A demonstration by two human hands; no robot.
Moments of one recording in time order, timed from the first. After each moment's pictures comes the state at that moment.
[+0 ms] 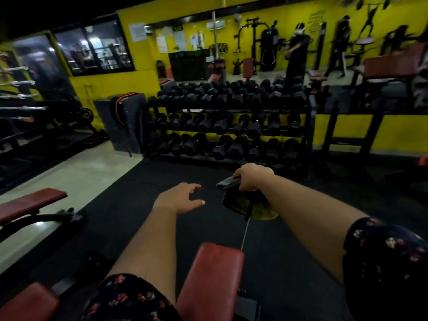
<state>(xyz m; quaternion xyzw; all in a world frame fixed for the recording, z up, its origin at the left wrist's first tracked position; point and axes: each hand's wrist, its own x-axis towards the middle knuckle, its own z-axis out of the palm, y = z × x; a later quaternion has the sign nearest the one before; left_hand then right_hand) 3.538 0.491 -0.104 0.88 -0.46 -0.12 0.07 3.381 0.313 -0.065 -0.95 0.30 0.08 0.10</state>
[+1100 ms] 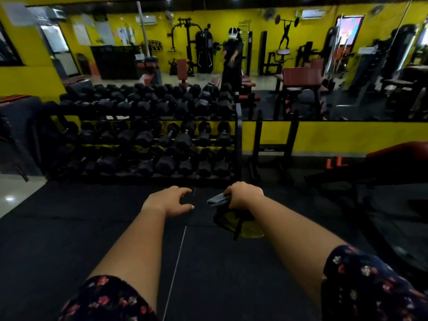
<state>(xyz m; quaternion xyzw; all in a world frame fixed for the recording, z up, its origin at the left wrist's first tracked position) 3.467 0.090 -0.117 0.81 -0.58 -0.11 0.00 3.265 -0.016 -0.095 -0.89 0.43 0.10 0.12</state>
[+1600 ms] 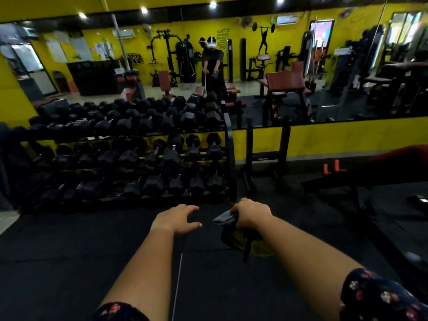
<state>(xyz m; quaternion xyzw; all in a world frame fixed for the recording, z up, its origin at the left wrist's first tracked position) 3.514 -0.050 -0.138 0.77 -0.63 -0.13 -0.03 3.304 -0.139 -0.127 -0.86 0.48 0.11 0.13</state>
